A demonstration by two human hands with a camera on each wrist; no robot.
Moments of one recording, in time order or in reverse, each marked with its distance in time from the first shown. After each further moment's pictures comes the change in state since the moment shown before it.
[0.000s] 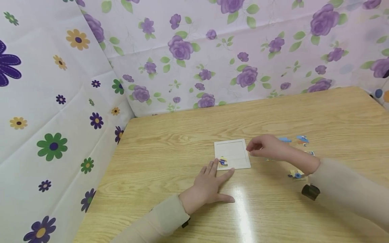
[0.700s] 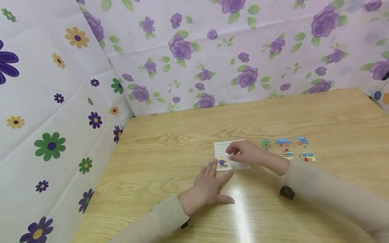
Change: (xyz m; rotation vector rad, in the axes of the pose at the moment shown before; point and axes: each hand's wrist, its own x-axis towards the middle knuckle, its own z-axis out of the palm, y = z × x) left_hand 0.000 -0.001 0.002 0.045 -0.004 -0.019; right_hand 0.045 -0.012 0.045 0.034 -0.045 -0.044
